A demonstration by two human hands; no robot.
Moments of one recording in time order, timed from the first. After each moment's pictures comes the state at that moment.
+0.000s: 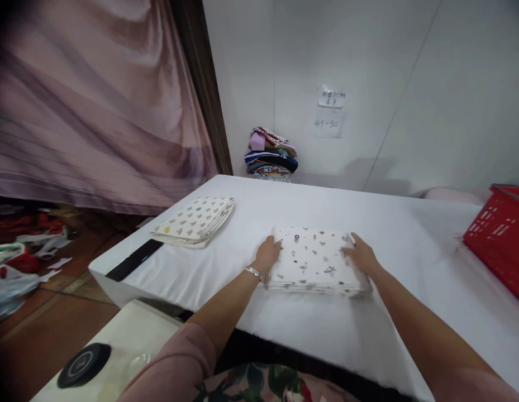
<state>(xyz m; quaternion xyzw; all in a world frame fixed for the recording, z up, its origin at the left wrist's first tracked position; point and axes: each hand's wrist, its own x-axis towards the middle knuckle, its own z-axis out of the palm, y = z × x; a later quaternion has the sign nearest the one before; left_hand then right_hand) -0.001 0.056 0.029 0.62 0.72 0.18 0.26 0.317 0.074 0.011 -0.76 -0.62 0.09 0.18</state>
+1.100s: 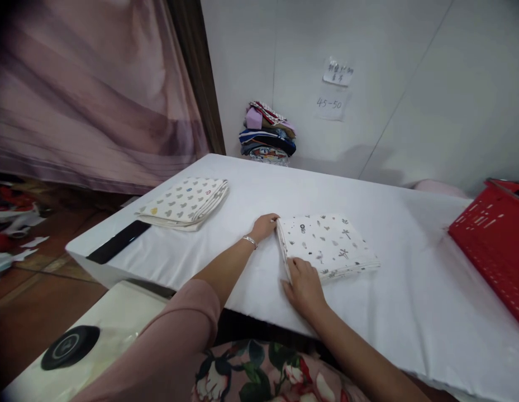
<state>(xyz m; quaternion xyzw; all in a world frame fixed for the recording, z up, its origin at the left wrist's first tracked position) -0.019 0.111 0.006 0.70 0.59 0.29 0.27 0.153 -0.069 0.012 -0.54 -0.83 -0.02 0.15</state>
